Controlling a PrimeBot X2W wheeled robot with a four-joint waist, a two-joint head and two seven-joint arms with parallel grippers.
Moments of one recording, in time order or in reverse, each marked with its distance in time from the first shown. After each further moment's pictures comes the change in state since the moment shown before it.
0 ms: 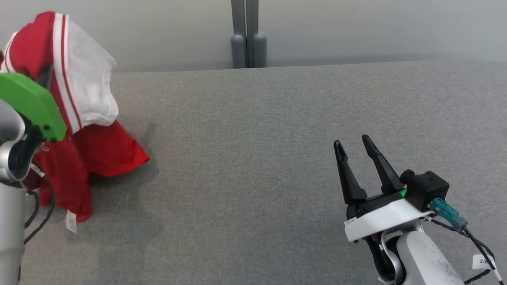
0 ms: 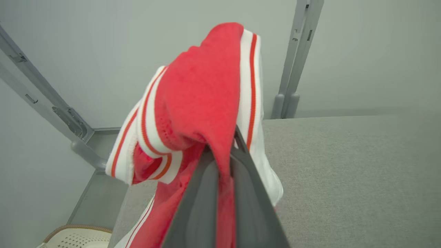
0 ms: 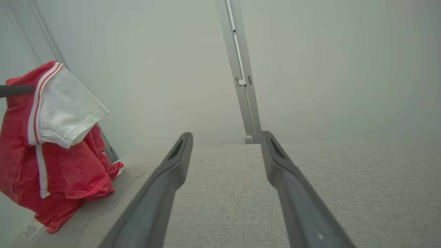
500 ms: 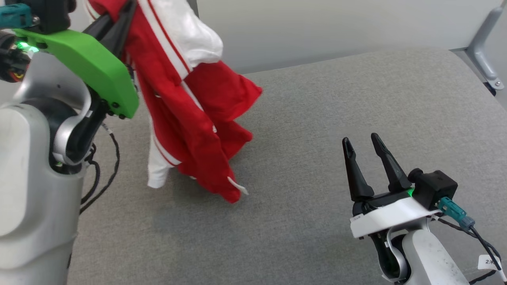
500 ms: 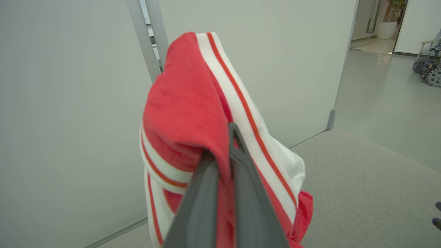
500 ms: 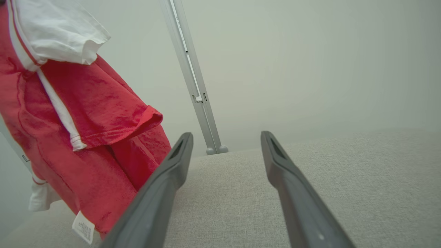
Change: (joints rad) left arm -0.079 -0.132 -0.124 -0.340 -0.020 0.007 0.047; right arm 0.005 0.003 -0.034 -0.001 0.000 0.000 0.000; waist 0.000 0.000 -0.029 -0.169
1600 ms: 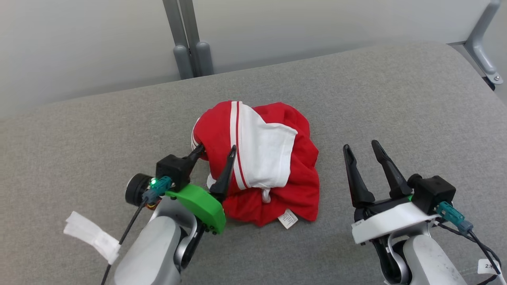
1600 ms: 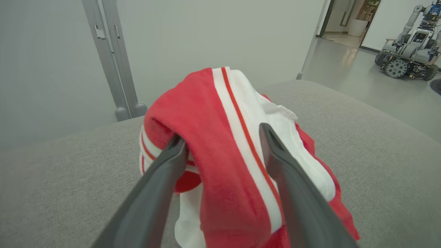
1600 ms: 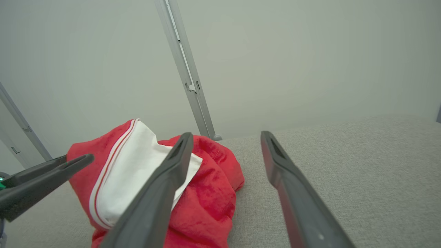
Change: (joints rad) left arm 0.321 -0.221 -0.260 0.516 0.116 0.004 -0.727; right arm 0.013 -0.004 -0.005 0.021 -0.009 0.000 0.000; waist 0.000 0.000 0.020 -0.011
